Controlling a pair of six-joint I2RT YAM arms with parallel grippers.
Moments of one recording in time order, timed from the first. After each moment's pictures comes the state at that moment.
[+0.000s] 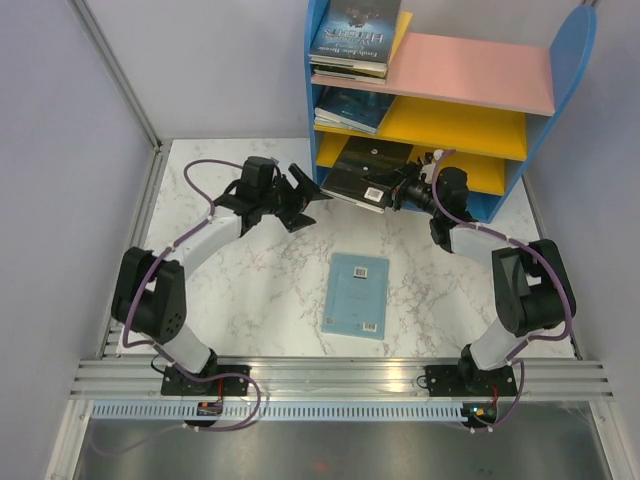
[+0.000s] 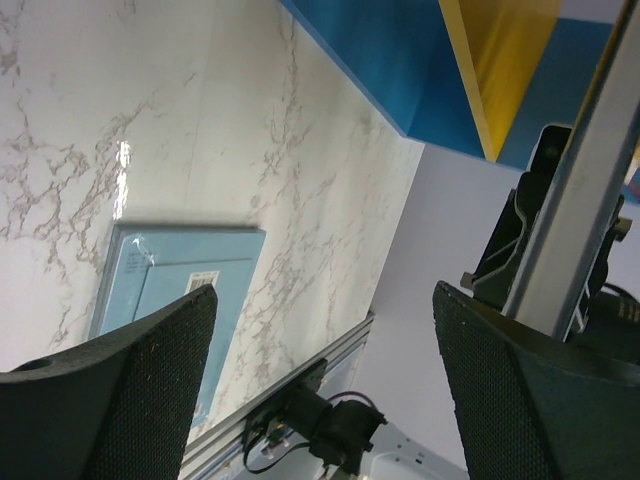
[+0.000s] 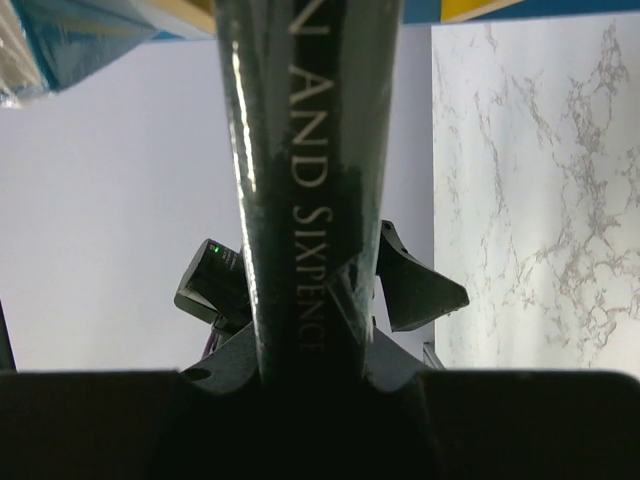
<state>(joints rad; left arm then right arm) -0.41 1.60 1.15 -0.18 0.42 -1.14 0.22 1.64 0.87 0.73 -0.69 1.55</state>
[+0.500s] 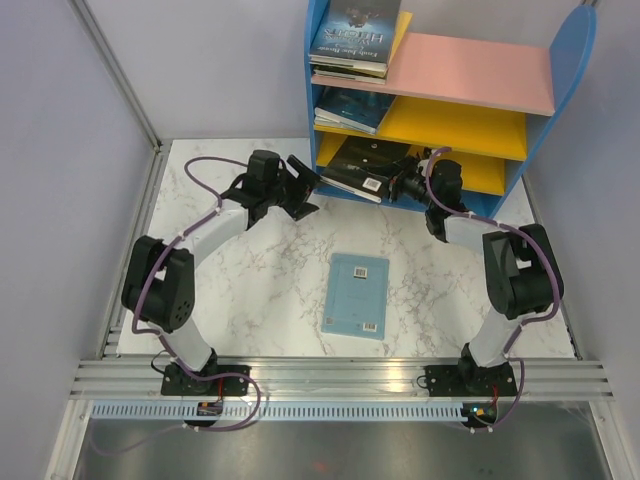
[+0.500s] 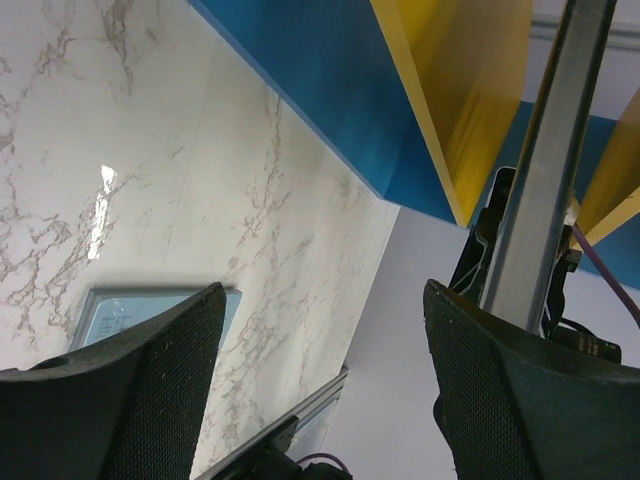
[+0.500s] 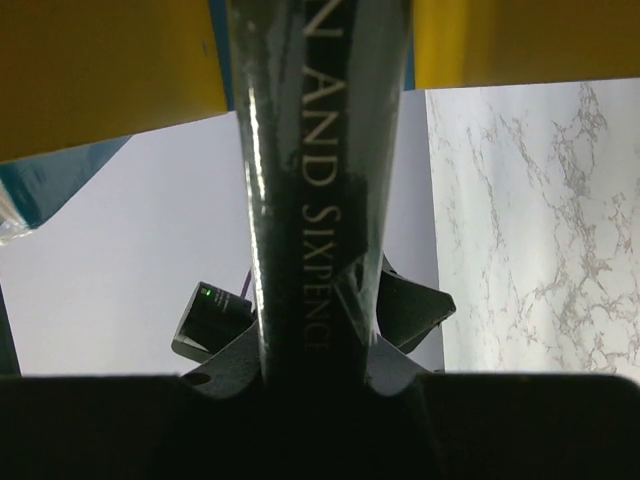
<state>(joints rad) -0.42 1.71 1.23 -0.10 0.32 -1.24 0.21 1.77 0.97 0.74 -0.65 1.58</state>
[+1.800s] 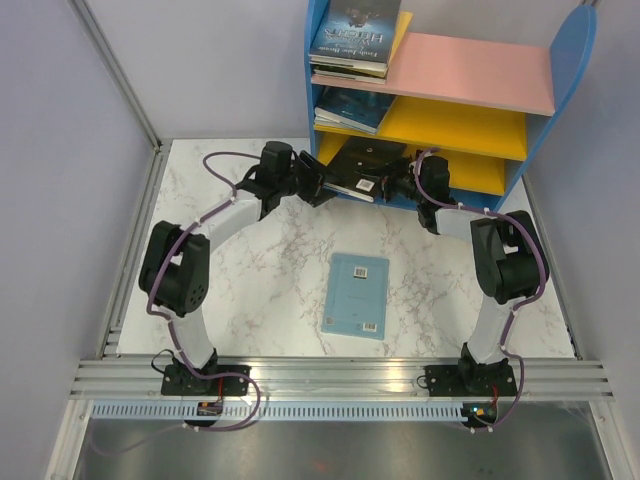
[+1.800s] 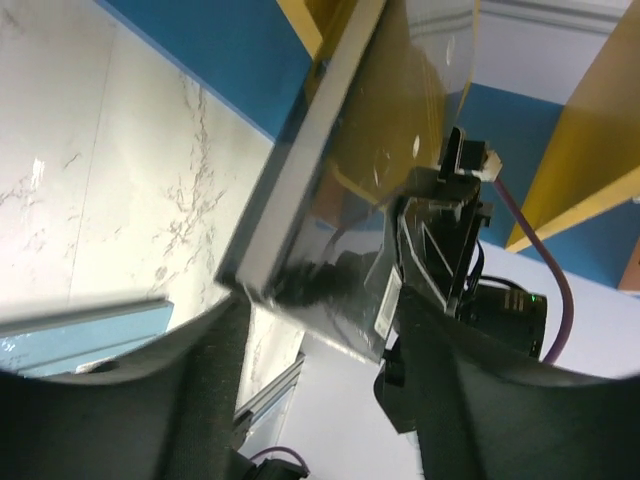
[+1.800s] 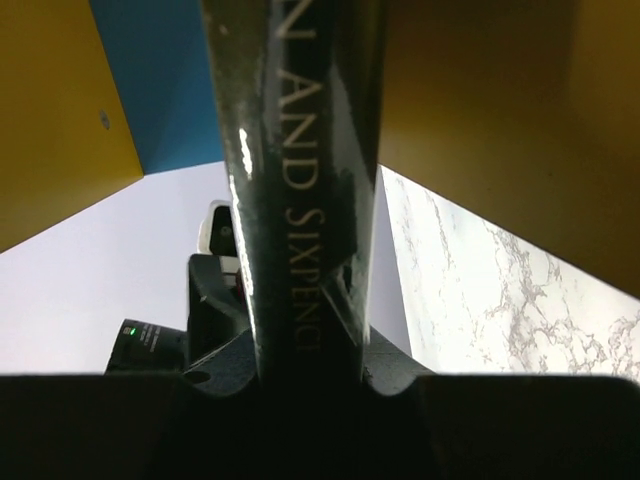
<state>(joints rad) -0.44 1.82 1.34 -0.03 0.39 -1.33 0.22 1.90 1.07 0.64 -0.61 1.52</state>
